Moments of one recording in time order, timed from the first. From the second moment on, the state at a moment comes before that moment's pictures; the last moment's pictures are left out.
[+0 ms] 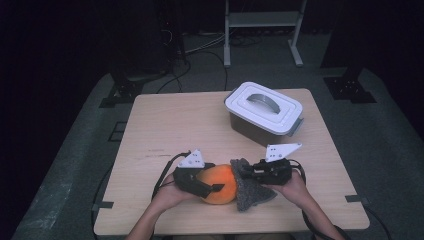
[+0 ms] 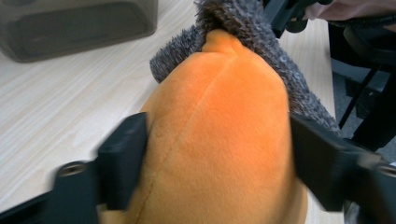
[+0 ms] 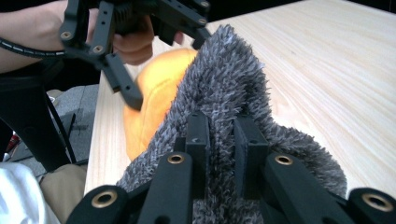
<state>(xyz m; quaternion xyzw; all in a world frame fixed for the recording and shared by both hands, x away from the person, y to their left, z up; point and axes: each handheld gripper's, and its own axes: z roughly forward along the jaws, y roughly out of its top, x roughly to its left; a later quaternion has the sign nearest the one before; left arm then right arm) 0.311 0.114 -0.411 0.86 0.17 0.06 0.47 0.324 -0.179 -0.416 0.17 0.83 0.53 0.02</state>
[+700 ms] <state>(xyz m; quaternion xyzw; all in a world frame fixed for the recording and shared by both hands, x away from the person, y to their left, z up) 0.303 0.102 -0.412 0.88 0.13 0.07 0.45 0.317 -0.179 -0.403 0.14 0.84 0.52 0.02</state>
